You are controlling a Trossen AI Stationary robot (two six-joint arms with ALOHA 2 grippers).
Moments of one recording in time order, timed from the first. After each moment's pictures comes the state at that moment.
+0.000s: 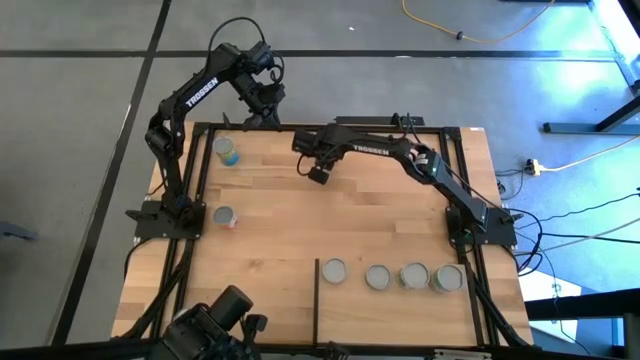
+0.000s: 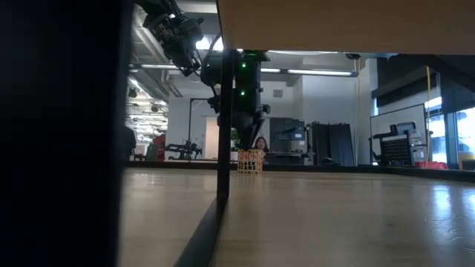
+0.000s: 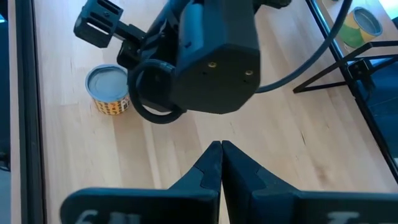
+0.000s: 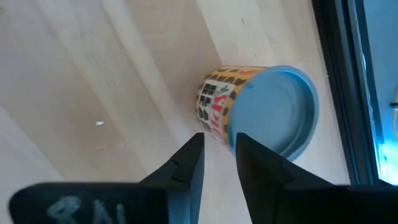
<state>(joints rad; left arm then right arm) 0.91 1.88 1.97 -1.53 0.77 1.01 -0.31 2.41 2.18 -1.20 0.35 0.10</state>
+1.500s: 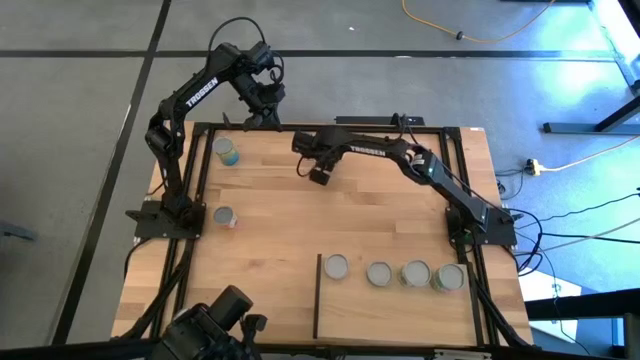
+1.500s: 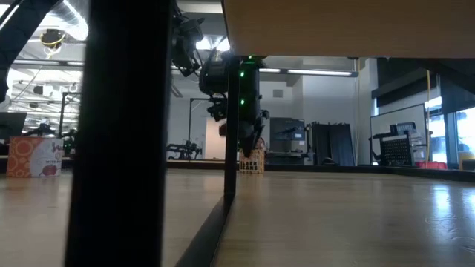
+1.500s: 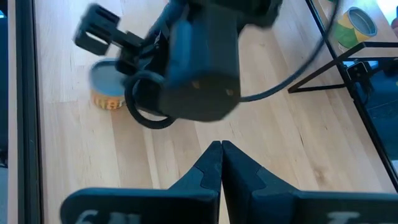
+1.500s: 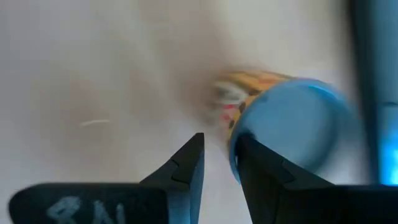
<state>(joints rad) 0.91 1.88 1.97 -1.53 0.77 0.99 -0.31 2.47 2.19 -1.21 0.27 0.07</state>
